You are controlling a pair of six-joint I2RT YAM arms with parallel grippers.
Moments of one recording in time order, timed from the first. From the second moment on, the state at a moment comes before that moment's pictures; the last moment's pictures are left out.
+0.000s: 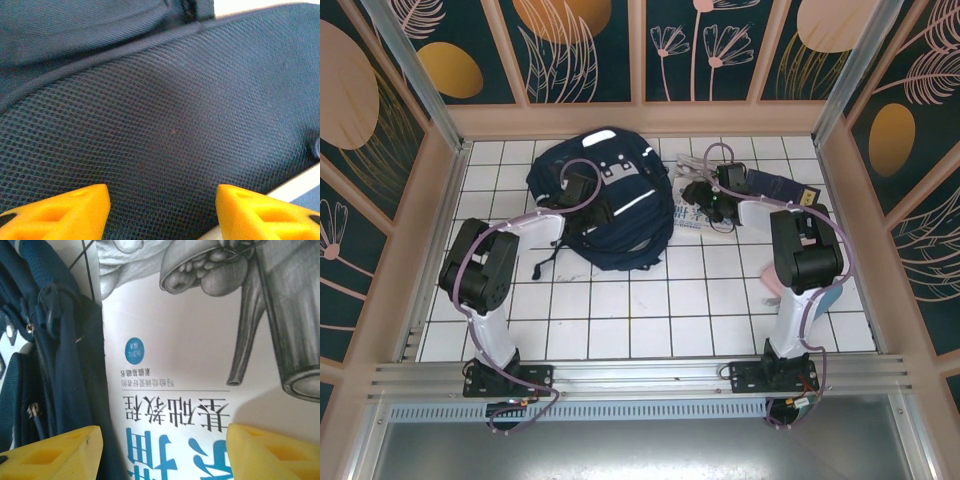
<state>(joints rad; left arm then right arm) -0.41 1.86 1.10 -0.14 -0.02 -0.69 0.24 1.93 1.13 0.00 -0.30 0.74</state>
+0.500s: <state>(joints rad) -0.33 1.81 1.06 -0.14 -0.07 -0.65 0.38 1.63 0.79 -0.07 -0.16 0.65</state>
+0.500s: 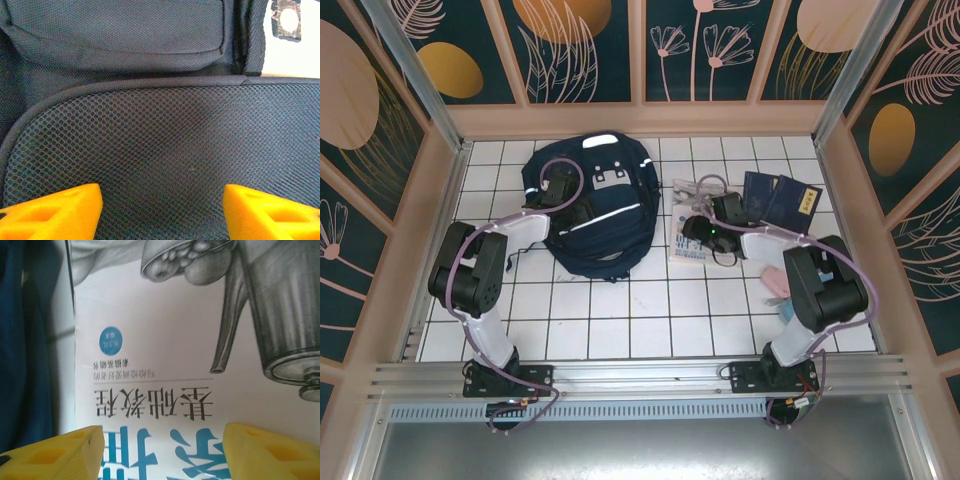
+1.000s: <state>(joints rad) -0.48 1.64 1.08 -0.23 0.03 -0.65 0.18 1.44 0.78 -0.30 -0.11 0.58</state>
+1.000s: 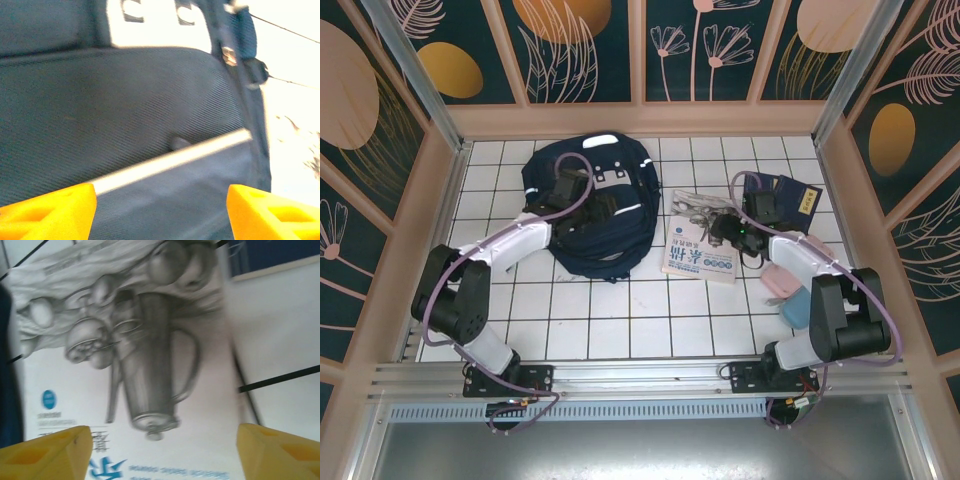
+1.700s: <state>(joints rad) -0.79 2.03 1.42 -0.26 0.07 -0.78 0.05 1.42 0.64 -0.24 -0.30 0.54</state>
